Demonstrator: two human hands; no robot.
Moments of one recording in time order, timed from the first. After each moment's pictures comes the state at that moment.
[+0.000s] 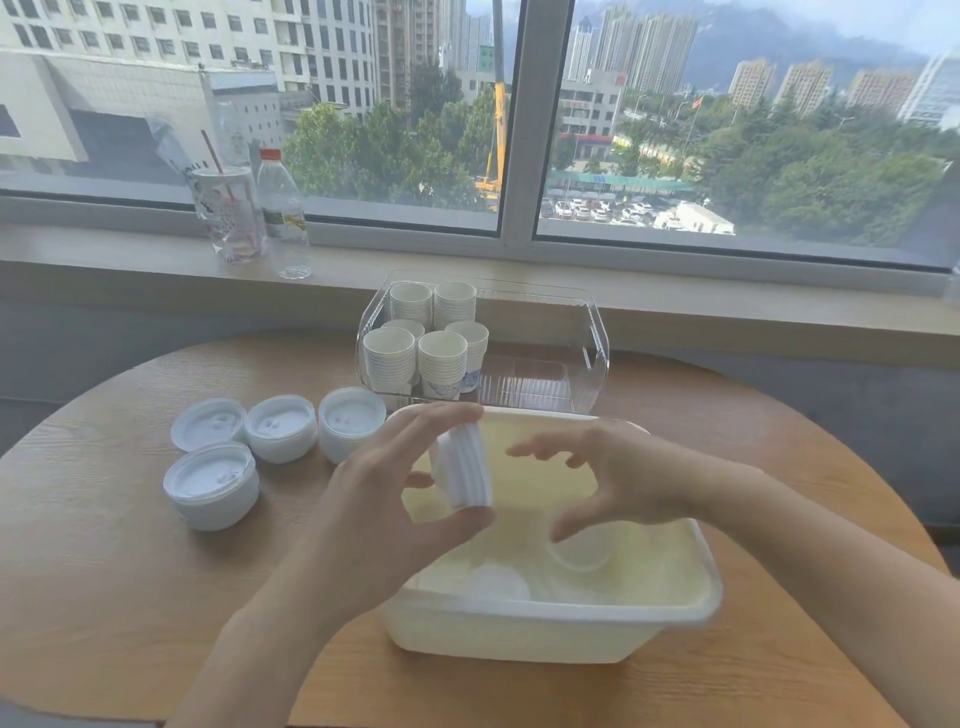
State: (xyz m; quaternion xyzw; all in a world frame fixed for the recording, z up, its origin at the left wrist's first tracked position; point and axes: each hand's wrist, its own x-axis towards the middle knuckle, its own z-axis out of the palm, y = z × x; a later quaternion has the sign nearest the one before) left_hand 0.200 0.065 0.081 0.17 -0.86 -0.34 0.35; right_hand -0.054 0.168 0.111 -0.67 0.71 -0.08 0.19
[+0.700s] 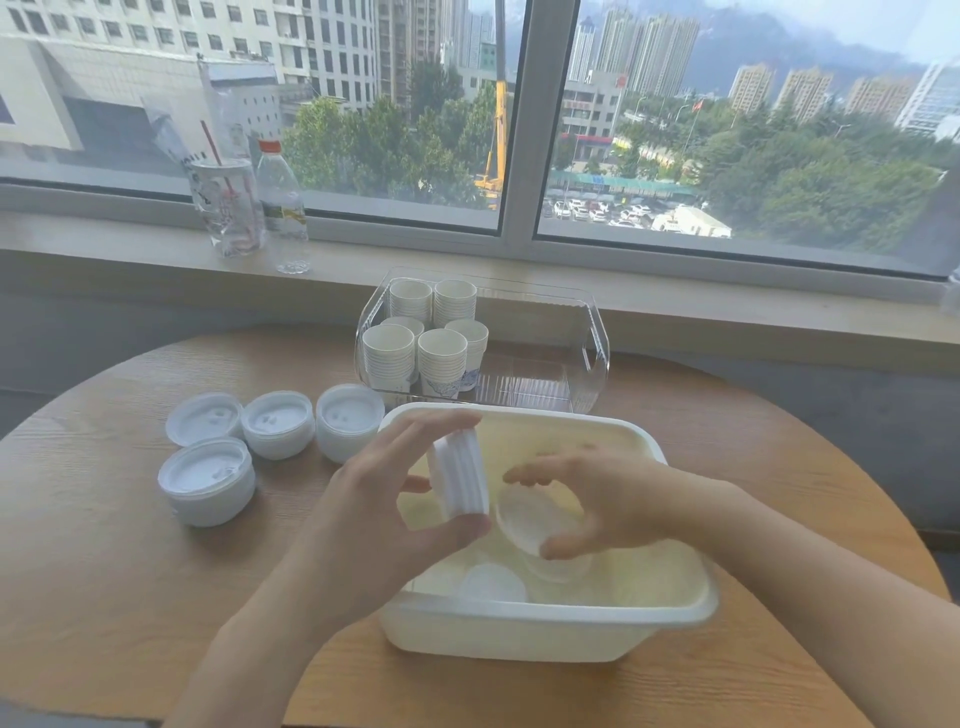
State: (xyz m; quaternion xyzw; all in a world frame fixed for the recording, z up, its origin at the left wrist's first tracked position) left_hand 0.205 0.066 0.078 0.18 -0.85 -0.36 0.34; right_hand -0.051 0.160 0.088 -0.70 0.70 0.04 0.14
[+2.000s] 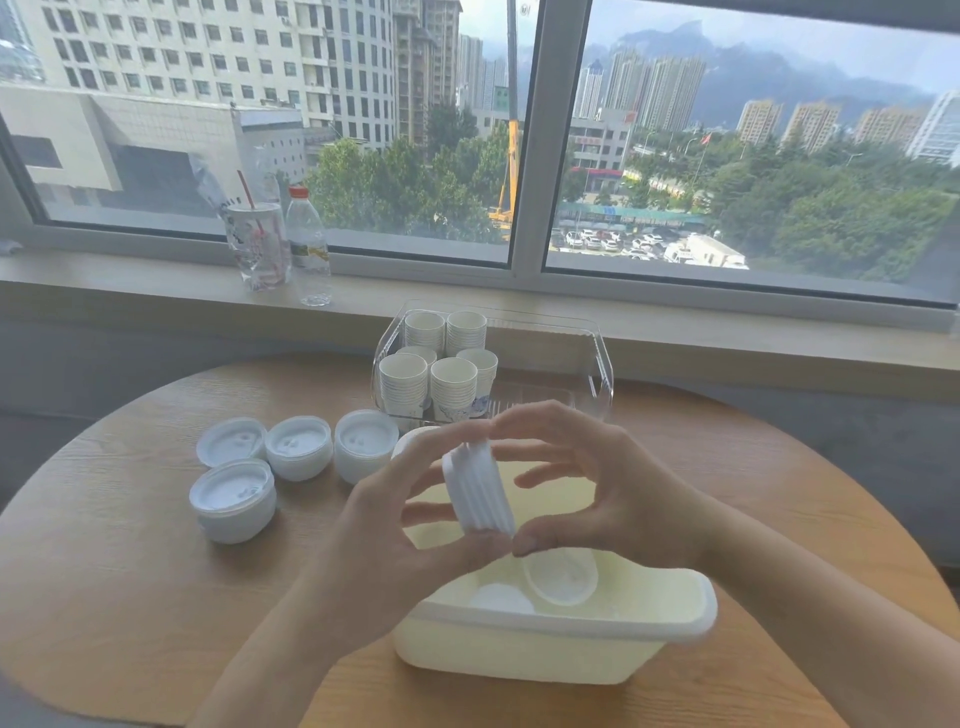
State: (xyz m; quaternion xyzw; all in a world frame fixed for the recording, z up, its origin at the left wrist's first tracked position) left_hand 0.212 0.086 0.097 0.14 -0.79 -0.48 0.35; right_hand -0.006 0.188 0.141 -0.69 0.57 -0.37 0.25
